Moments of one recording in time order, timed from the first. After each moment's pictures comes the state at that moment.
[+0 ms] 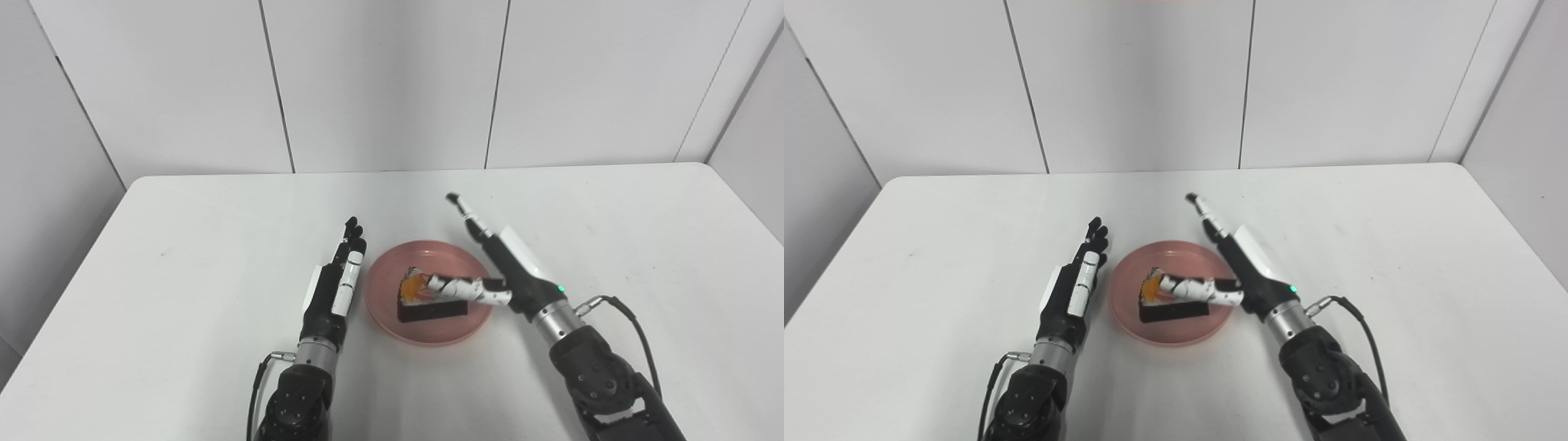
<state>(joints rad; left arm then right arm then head) -0.26 -0.08 -0.07 0.23 0.05 -0.10 -0.01 -0.35 -0.17 0.16 0.02 -0.37 -0.04 0.09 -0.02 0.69</state>
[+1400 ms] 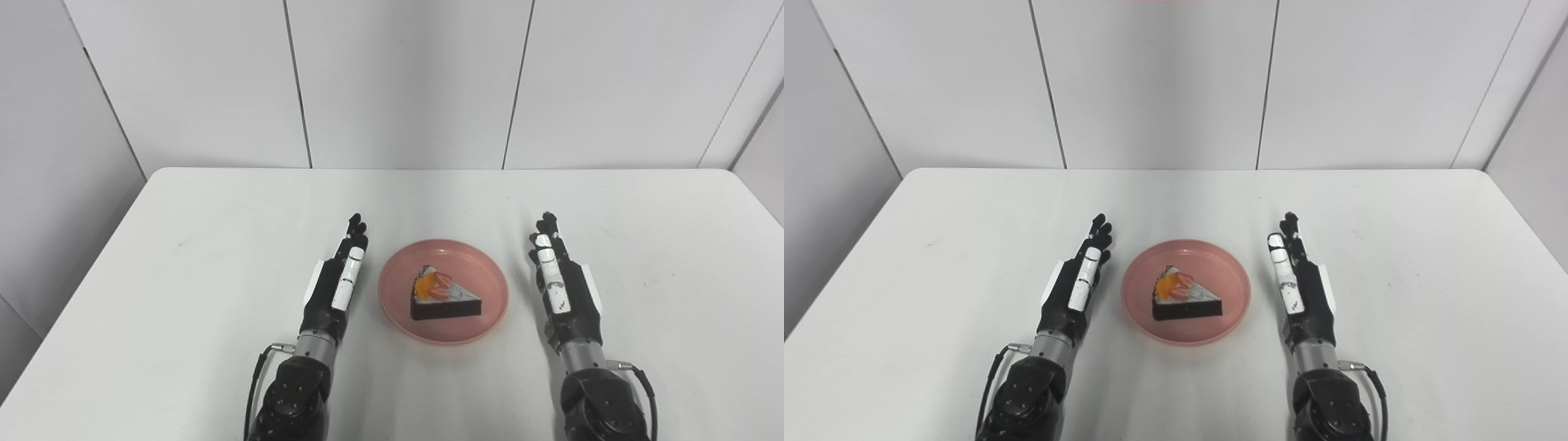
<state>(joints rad) -0.27 -0.05 -0.05 0.24 0.02 -0.09 -0.03 -0.23 0.03 -0.03 0.04 0.07 0.06 0.00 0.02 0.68</state>
